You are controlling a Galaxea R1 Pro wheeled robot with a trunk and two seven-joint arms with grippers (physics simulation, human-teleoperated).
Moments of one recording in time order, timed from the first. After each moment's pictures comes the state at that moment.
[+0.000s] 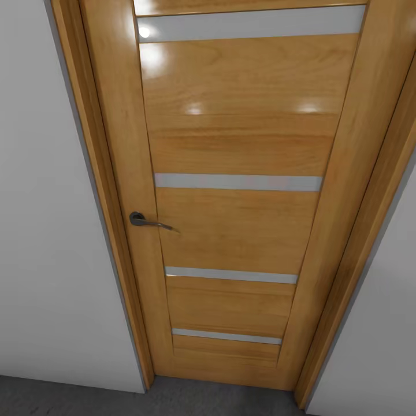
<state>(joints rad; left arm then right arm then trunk) 0.00 -0.04 0.04 -0.08 0.20 -0.10 0.00 0.00 -0.05 0.02 -0.05 0.00 -0.07 0.00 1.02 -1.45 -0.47</state>
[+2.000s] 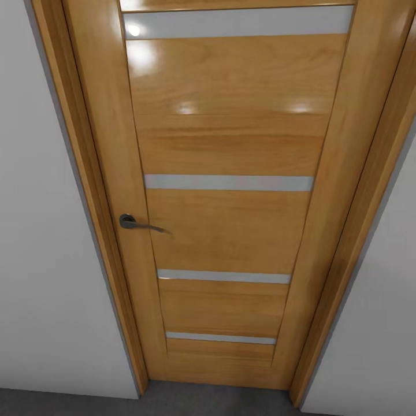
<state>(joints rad) 0.00 -0.04 0.05 -0.07 0.20 -0.09 -0.01 0.00 -0.05 0.03 -0.43 0.02 -0.03 0.00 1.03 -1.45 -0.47</state>
